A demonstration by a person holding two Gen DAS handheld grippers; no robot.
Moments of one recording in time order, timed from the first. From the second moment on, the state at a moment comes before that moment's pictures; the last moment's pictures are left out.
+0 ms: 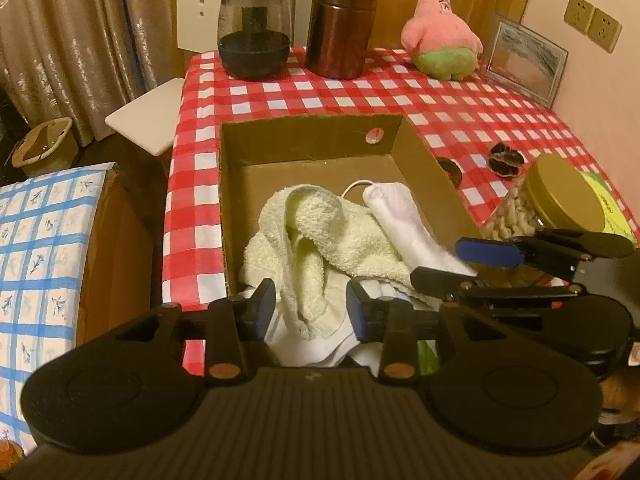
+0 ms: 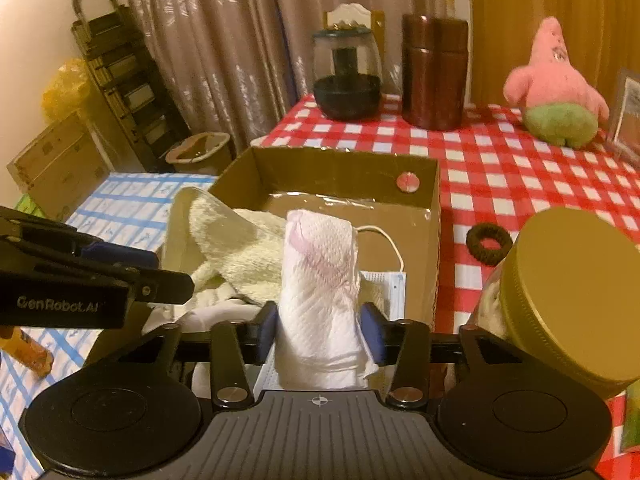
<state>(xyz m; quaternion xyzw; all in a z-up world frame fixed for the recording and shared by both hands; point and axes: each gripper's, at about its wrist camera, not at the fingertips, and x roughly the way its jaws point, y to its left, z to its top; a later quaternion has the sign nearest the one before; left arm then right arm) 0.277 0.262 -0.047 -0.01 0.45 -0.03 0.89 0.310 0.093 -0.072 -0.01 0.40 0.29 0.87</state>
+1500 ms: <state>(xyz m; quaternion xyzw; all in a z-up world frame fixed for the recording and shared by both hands) 0.157 0.139 0.016 -0.02 0.35 -0.03 0.94 0.209 -0.125 0.027 0.00 0.32 0.25 0.91</state>
